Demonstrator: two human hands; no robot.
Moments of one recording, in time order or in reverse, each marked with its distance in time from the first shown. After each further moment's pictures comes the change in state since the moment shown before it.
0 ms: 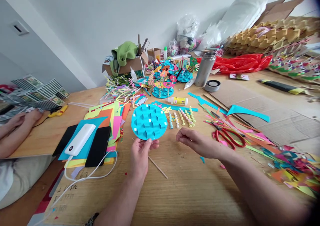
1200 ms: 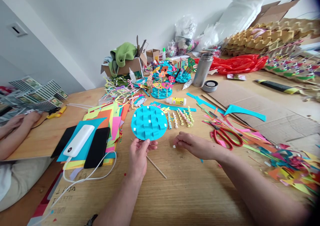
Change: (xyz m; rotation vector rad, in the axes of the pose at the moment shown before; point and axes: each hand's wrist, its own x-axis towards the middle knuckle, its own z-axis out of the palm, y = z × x) left_hand 0.000 0.004 0.000 -0.063 -0.010 -0.010; right_hand -0.001 0.005 0.004 -0.064 -0.184 0.092
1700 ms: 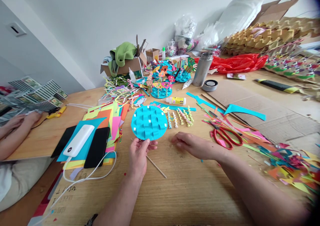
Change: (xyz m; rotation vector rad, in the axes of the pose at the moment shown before) left_hand 0.000 -0.001 -0.002 0.009 -0.007 0.000; right_hand 0.000 -0.007 0.000 -0.012 -0.037 0.044
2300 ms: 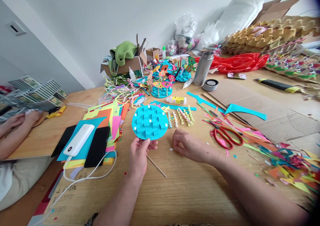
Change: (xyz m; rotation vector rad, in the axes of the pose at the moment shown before) left_hand -0.001 0.002 0.001 0.009 0.005 -0.010; right_hand 0.006 -0.004 0.015 -0.103 0.165 -0.143
